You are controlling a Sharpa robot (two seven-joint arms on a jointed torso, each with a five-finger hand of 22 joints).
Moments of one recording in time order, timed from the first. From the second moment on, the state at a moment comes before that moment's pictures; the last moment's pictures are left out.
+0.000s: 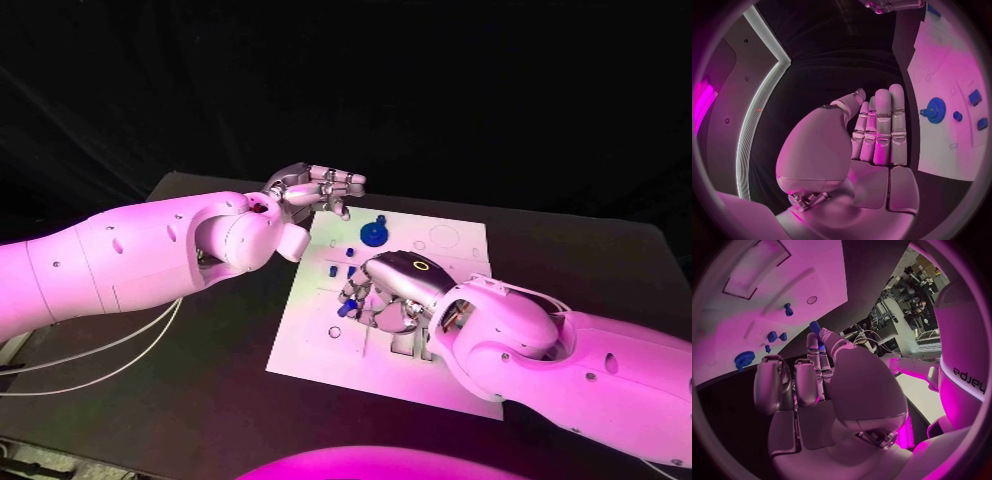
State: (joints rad) left arm 1.19 -0.92 0.03 1.55 -0.06 -0.26 0.21; left_hand 1.40 -0.16 0.45 0.01 0.05 1.07 0.18 0.08 0.08 1.14 0.10 0.20 0.17 1.20 0.02 0.89 0.50 0.17 1.08 0.11 0.80 0.59; right arm 1.15 -0.60 -0.11 1.77 -1.60 -0.33 -0.21; right_hand 1.43 -0.08 0.34 0.08 0.21 1.16 0.10 0.11 0.13 1.23 0.04 0.19 0.13 1.47 -0.03 1.31 1.19 0.07 1.46 0.07 1.28 1.31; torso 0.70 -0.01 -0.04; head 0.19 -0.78
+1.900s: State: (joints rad) left arm 1.19 -0.92 0.03 1.55 -0.06 -0.25 0.20; left_hand 1.40 -0.16 0.45 0.01 0.05 1.07 0.18 0.08 0.08 1.14 0.10 0.20 0.17 1.20 0.02 0.89 0.50 0.17 1.08 0.11 0.80 0.59; right arm 1.08 -0.50 -0.12 1.64 -1.63 -0.27 -0.19; right_hand 1.42 -0.09 0.34 0.08 0.21 1.15 0.11 0.11 0.13 1.23 0.04 0.18 0.13 1.47 -0.03 1.31 1.18 0.07 1.46 0.07 1.28 1.31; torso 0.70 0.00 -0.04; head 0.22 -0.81
